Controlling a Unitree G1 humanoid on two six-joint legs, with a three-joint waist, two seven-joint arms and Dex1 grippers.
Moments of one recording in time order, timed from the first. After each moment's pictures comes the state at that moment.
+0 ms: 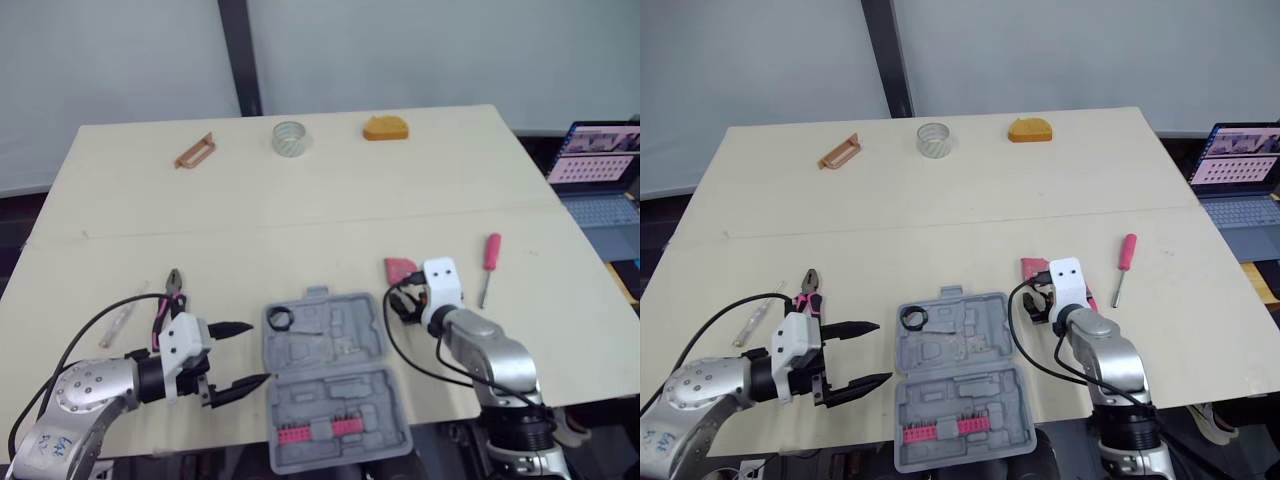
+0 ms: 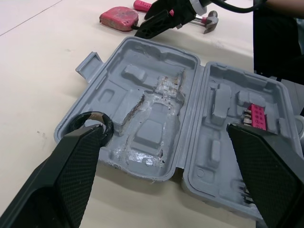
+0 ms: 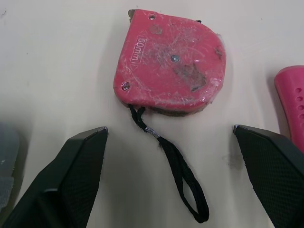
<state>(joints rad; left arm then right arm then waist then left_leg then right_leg) 0.26 0.72 0.17 -0.50 -0.44 0.33 -0.92 -0.26 -0.24 -0.02 -0.20 0.12 0.92 0.18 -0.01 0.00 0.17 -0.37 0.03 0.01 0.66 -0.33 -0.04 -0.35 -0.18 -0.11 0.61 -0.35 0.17</state>
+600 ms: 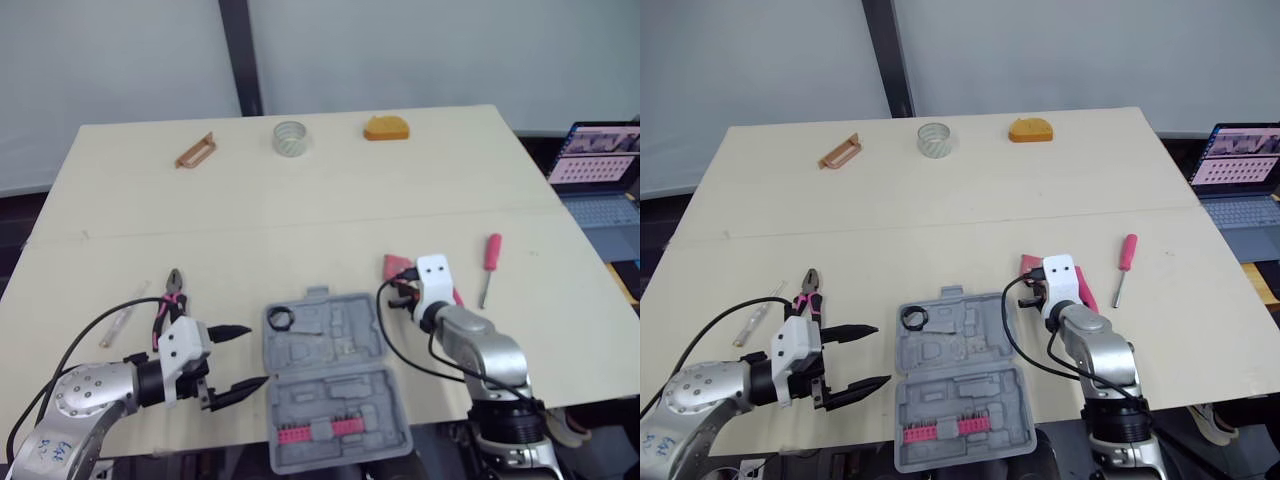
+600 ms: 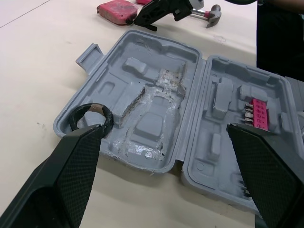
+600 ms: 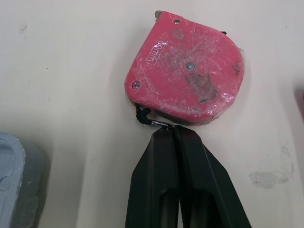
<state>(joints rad) 0.27 0.72 0.17 -0.50 -0.43 0.32 -0.91 -0.29 -0.20 -0.02 -0.17 0.12 0.92 0.18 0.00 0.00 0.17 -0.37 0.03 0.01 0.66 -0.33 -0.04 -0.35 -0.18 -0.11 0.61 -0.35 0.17</state>
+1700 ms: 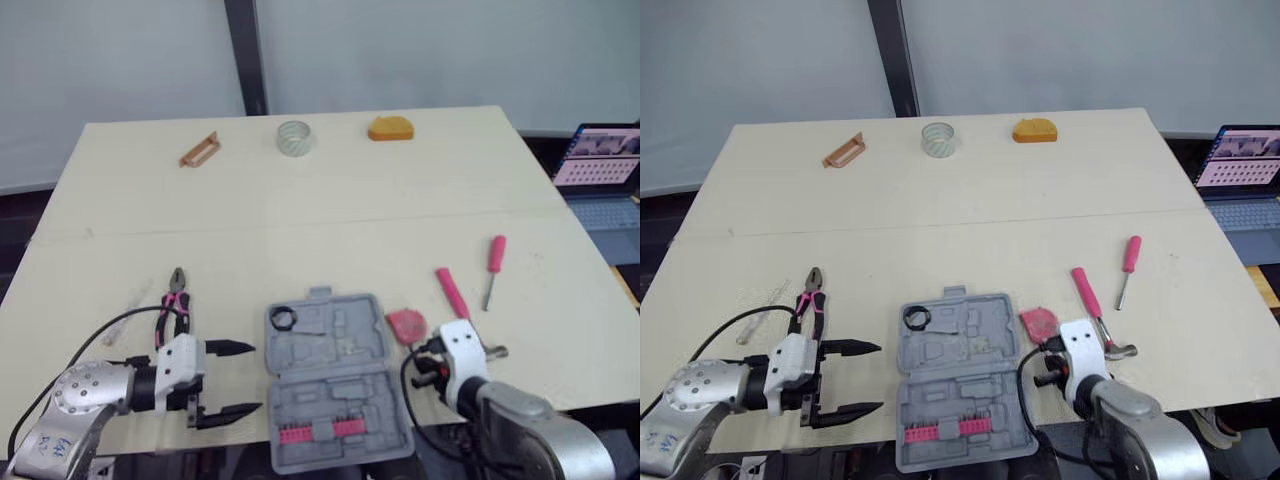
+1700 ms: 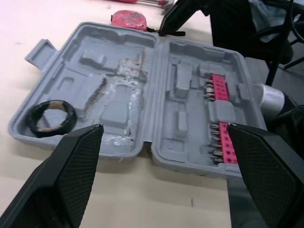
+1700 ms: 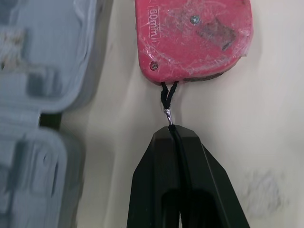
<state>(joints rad) 0.25 0.77 0.11 -0.34 -0.41 0.10 -1.13 0.22 -0.34 -0.06 -0.78 0.32 1.29 0.26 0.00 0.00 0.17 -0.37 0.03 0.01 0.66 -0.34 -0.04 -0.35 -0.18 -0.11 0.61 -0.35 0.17</state>
